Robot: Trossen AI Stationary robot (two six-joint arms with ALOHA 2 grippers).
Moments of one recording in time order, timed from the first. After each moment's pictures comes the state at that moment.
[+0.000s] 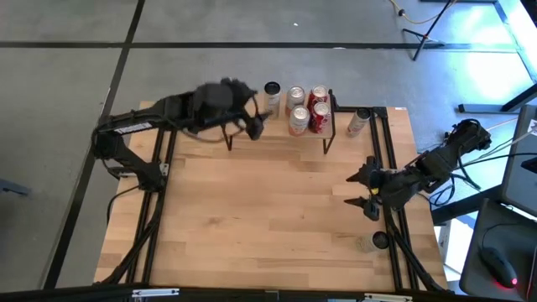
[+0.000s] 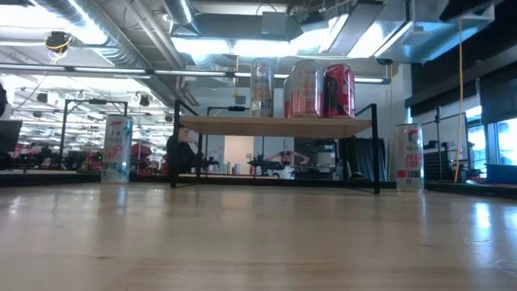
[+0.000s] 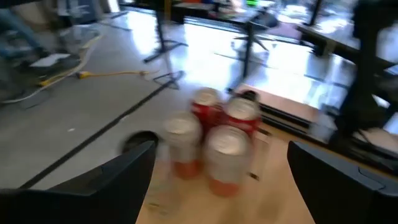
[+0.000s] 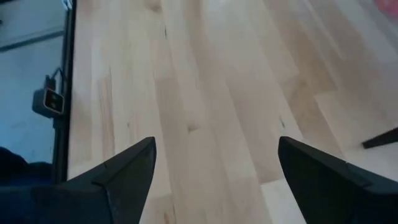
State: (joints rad) left arm 0.12 1.50 1.77 -0.67 -0.50 -0.18; right arm 0.62 0.95 1.10 -1.04 0.42 0.72
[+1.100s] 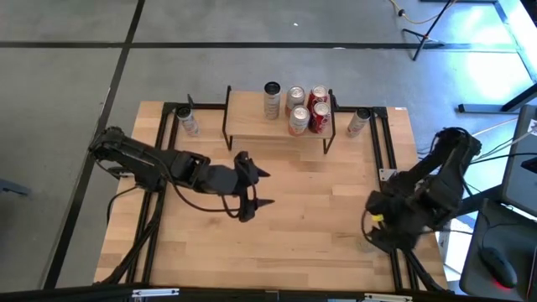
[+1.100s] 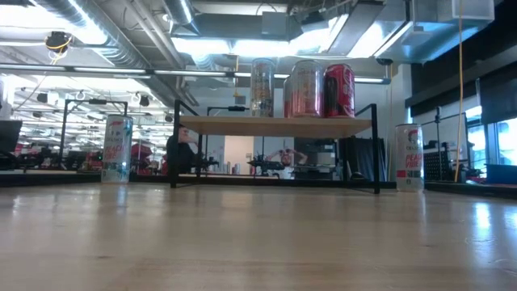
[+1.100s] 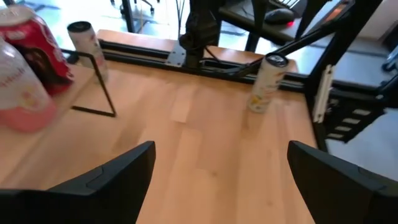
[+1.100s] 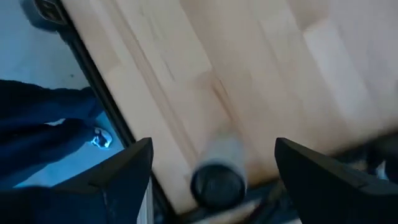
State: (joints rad) left arm -0.32 1.50 1.49 -0.52 -0.40 -0.35; right arm 0.89 1.31 1.49 -1.48 0.12 1.37
